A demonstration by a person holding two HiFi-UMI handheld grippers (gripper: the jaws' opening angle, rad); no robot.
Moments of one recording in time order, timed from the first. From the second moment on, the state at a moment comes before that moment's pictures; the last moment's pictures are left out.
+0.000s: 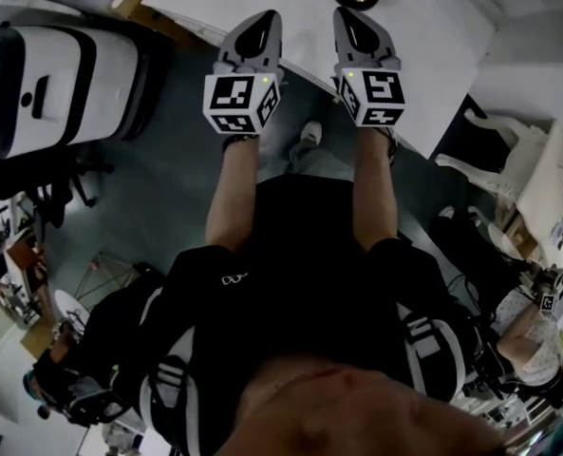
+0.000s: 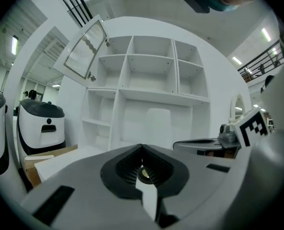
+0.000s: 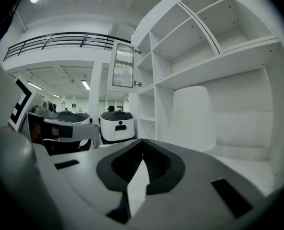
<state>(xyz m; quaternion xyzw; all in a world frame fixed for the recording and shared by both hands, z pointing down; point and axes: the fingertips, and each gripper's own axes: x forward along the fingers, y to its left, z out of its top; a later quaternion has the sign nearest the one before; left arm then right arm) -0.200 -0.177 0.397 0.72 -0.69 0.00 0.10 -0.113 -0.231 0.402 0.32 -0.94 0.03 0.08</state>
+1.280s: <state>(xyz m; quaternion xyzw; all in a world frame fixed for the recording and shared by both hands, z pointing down) -0.143 -0.286 0.497 0.77 -0.60 0.11 0.19 -0.056 -0.321 0.472 0.38 -0.91 0.12 0.05</state>
